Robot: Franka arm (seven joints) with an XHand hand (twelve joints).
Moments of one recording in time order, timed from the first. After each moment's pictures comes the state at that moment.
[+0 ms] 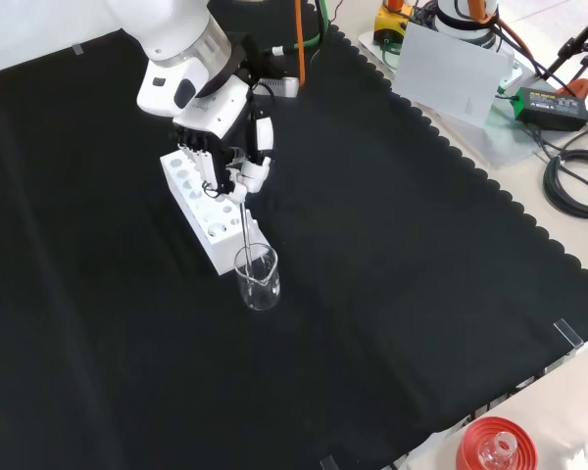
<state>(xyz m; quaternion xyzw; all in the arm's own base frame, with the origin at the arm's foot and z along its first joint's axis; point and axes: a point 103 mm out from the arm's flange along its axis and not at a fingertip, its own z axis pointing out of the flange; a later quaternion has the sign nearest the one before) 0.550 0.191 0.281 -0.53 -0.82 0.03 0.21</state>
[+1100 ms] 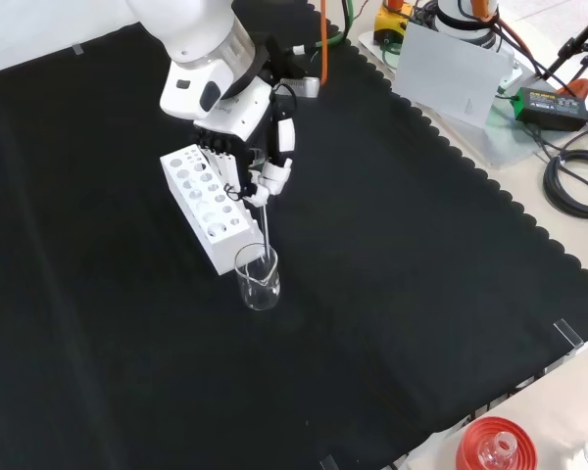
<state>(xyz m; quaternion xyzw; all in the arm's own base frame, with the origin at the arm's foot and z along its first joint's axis) 0.530 0.218 0.286 -0.52 -0.83 0.04 0.20</state>
